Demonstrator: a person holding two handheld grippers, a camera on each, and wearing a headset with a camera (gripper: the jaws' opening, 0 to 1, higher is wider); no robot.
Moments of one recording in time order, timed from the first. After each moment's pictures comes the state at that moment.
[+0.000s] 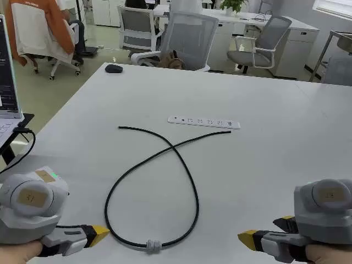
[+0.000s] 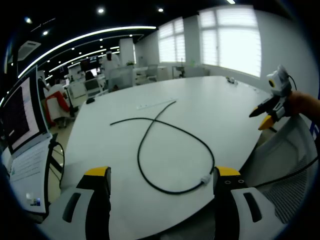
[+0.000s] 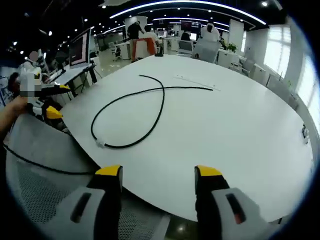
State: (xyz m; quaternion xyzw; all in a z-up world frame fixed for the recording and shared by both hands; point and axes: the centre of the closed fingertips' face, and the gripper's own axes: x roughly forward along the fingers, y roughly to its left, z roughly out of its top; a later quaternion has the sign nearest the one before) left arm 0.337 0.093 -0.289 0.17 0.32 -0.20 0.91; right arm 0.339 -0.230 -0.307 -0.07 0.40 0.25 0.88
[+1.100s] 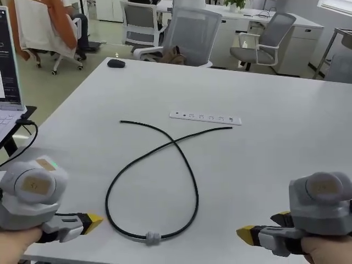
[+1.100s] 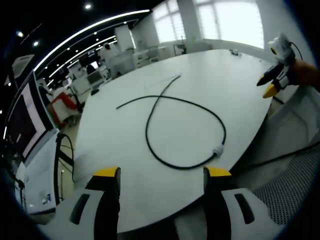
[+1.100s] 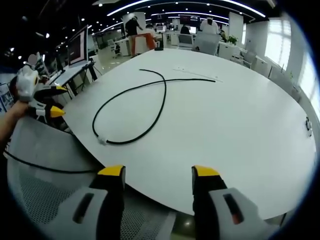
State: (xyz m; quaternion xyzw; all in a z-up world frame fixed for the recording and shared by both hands) left arm 0.335 0.096 -0.289 0.17 0.32 -0.19 0.91; right arm 0.336 -0.231 -0.310 -0.07 0.41 0.26 0.87
